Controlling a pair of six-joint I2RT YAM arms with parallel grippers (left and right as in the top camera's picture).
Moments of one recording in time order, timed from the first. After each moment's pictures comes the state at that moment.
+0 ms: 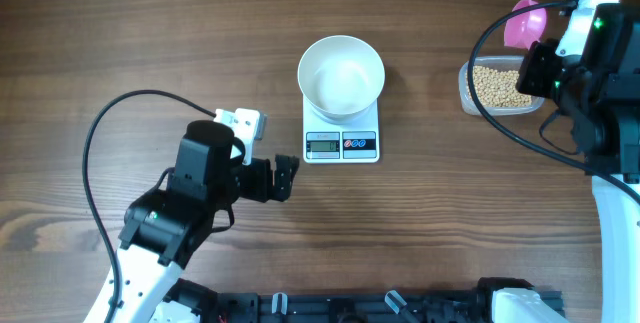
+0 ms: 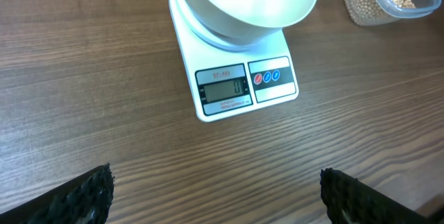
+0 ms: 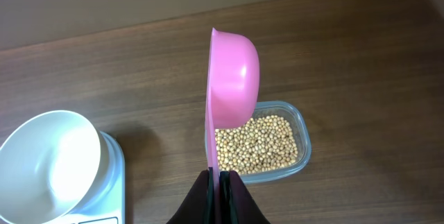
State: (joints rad) left arm -0.38 0.94 0.77 -0.67 0.20 -0.26; right arm -0.04 1.25 1.47 -0.94 0.05 0.12
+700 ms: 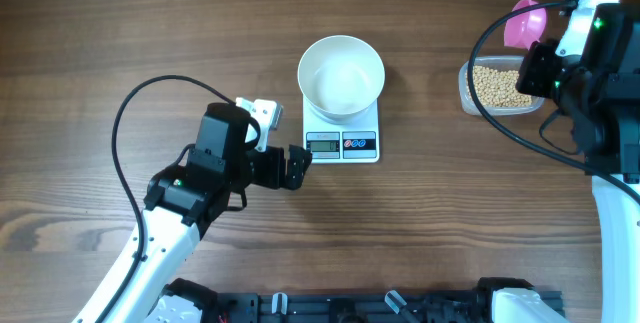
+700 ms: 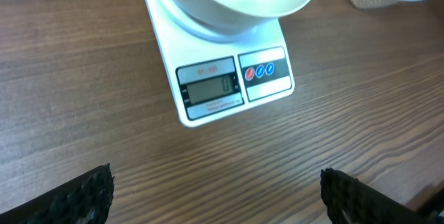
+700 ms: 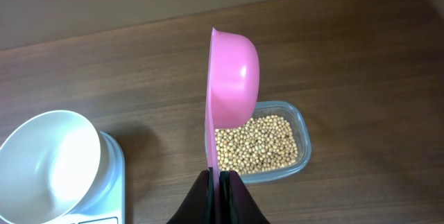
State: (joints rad) left arm -0.38 1.11 0.77 -0.56 0.29 -0.25; right arm -0.04 1.25 1.47 -0.94 0.05 0.12
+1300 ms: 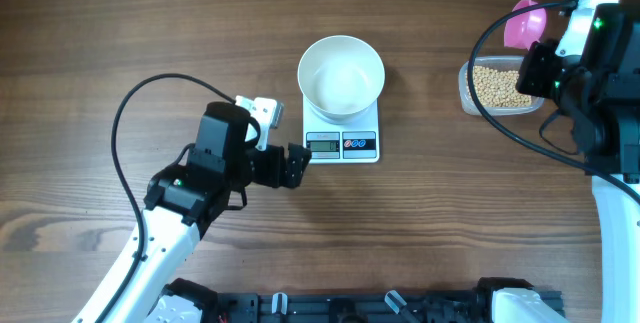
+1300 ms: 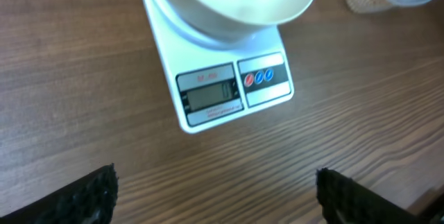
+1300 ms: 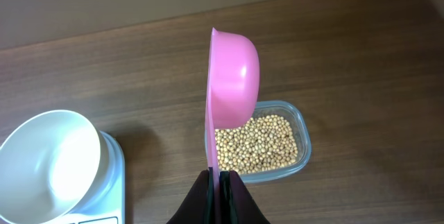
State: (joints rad) left arm -0.38 1.11 0.78 -0.56 0.28 -0.25; right arm -0.04 1.25 1.47 -0.94 0.05 0.12
